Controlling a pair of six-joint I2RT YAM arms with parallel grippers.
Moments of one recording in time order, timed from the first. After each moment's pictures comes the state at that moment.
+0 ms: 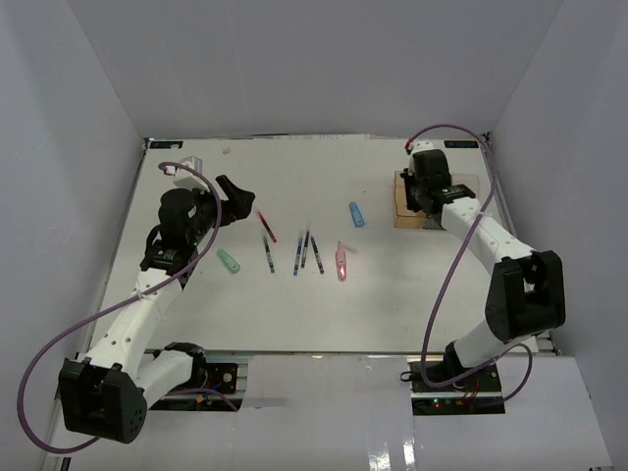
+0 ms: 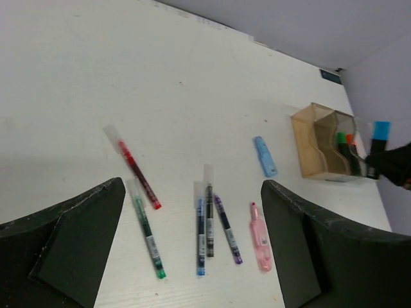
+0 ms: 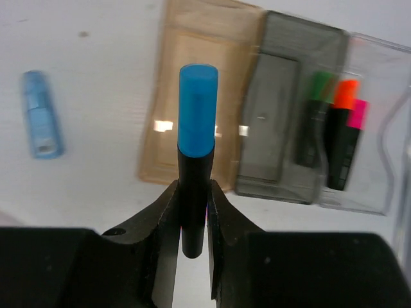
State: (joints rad) left arm -0.20 1.01 0.78 0.01 0.13 -0.51; right arm 0.36 1.55 1.17 -0.33 0.18 -0.01
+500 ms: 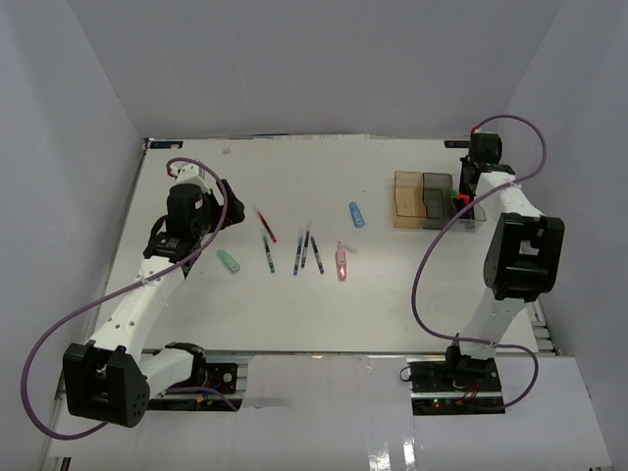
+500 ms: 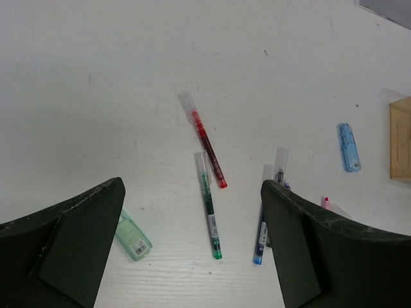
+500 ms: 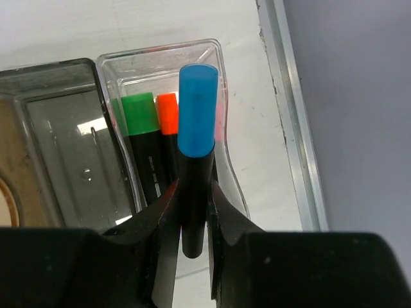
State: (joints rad) left arm -0.20 1.10 0.85 -0.20 -0.07 -0.41; right arm -0.07 1.82 1.40 -0.38 0.27 -0.03
